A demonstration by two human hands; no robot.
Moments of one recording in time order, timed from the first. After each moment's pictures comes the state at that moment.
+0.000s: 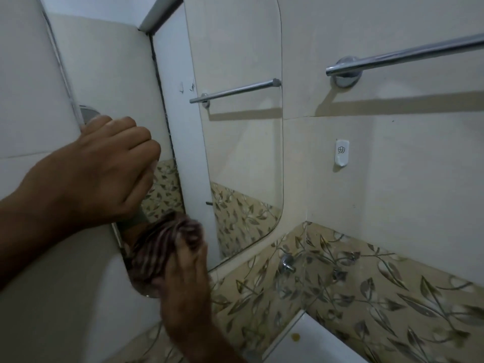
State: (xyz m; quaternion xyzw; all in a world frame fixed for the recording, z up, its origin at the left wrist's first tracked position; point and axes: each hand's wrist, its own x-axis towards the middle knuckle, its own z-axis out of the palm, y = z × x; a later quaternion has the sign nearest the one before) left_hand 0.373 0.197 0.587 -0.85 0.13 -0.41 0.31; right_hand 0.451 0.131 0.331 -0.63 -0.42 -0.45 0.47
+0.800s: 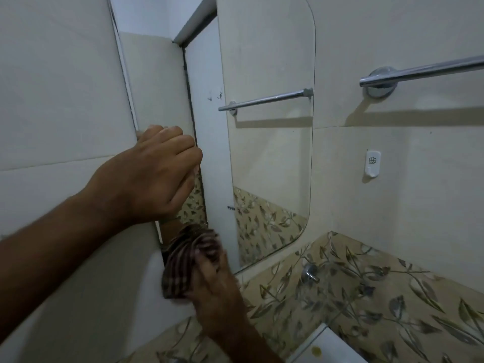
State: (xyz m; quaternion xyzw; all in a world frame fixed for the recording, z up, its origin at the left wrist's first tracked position) left_hand 0.363 0.187 0.590 -0.87 0.12 -0.39 0.28; right_hand 0.463 0.114 0.324 -0.60 -0.54 -0.44 0.40
